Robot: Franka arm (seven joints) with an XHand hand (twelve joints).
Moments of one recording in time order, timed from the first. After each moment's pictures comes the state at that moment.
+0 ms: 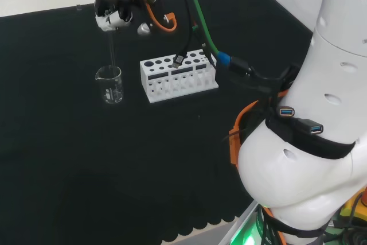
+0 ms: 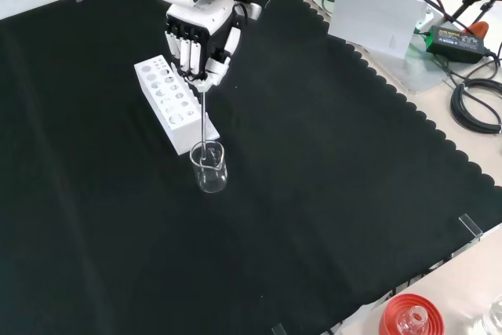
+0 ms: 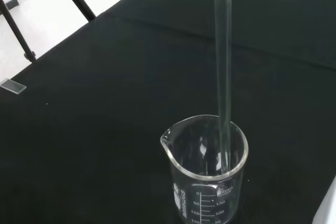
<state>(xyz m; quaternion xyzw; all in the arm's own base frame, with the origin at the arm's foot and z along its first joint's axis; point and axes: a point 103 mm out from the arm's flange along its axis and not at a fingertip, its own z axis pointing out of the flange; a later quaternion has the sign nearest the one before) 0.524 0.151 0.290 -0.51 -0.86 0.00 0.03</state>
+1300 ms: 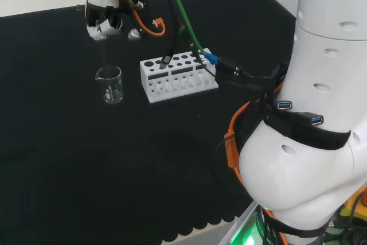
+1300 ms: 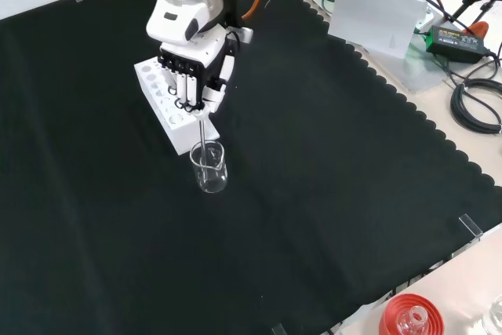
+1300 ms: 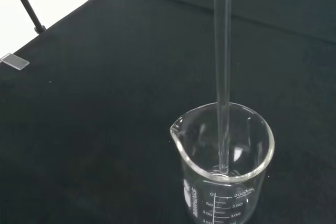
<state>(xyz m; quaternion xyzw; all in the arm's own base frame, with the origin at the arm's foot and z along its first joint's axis) 0.550 0.170 0.262 -0.49 -0.87 0.03 0.05</state>
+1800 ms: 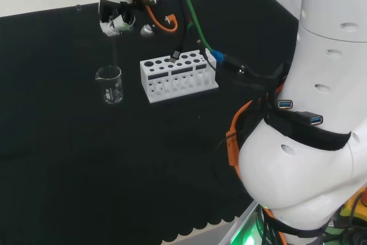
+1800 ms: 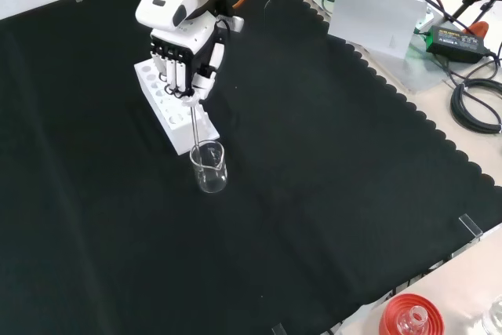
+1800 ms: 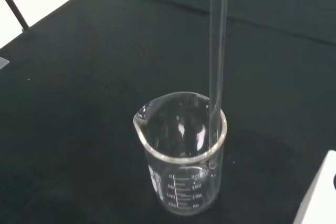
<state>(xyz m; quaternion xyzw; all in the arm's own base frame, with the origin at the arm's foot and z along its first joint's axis) 0.547 0.137 0.265 -0.50 -0.86 0.03 0.05</state>
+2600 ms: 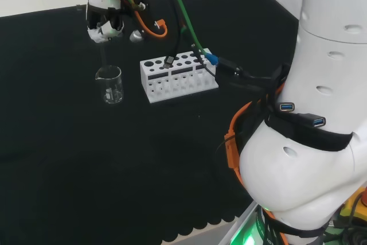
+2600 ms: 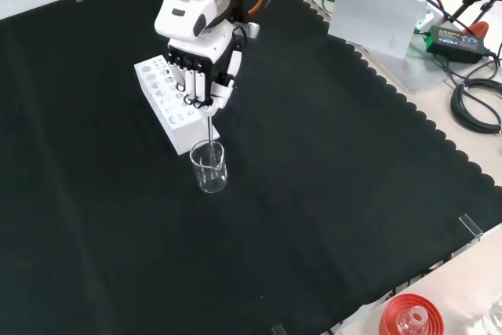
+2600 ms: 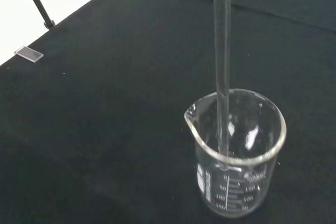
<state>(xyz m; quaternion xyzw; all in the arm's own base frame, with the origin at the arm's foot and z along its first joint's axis) 0.538 0.173 0.263 -0.48 -0.87 0.03 0.06</state>
